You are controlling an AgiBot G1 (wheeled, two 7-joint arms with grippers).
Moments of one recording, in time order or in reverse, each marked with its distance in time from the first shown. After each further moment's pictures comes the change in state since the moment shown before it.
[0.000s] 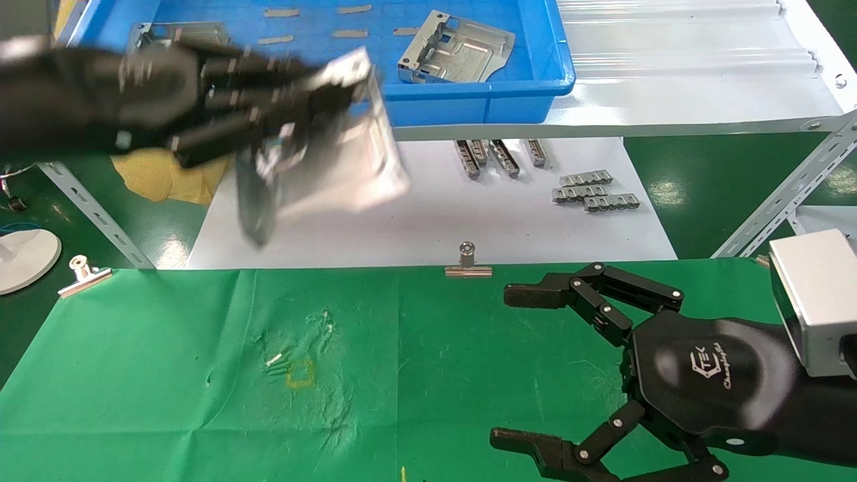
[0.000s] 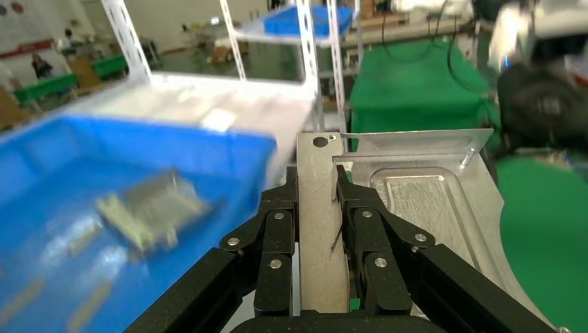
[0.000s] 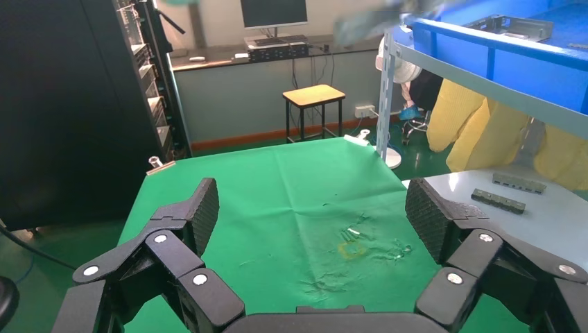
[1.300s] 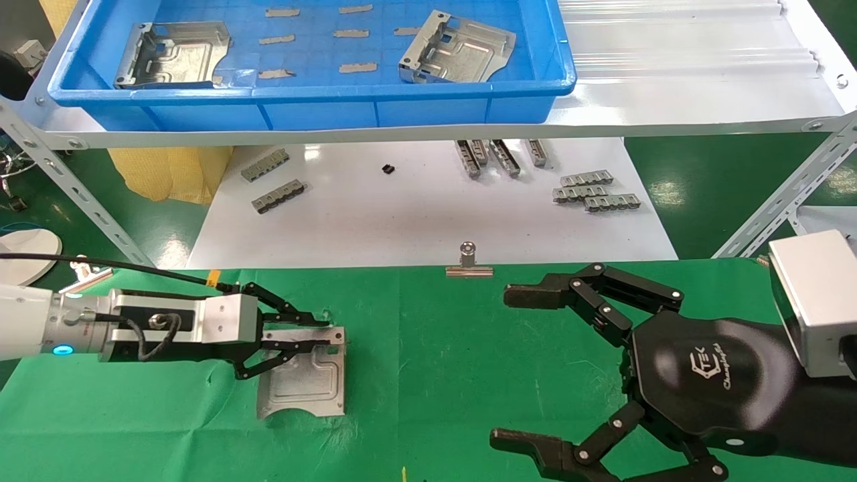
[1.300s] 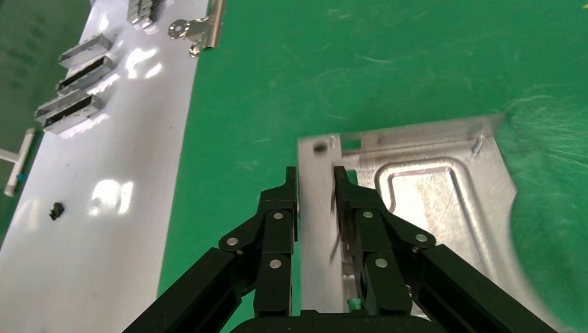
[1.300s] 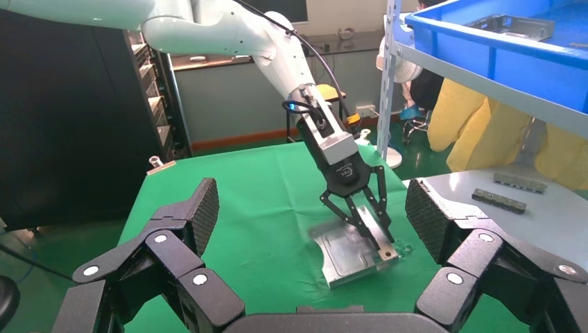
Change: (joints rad) left arm 0.197 0.095 0.295 0.246 0.163 -0.128 0.694; right arm 0.000 0.000 -0.001 0.000 0.000 0.000 0.000
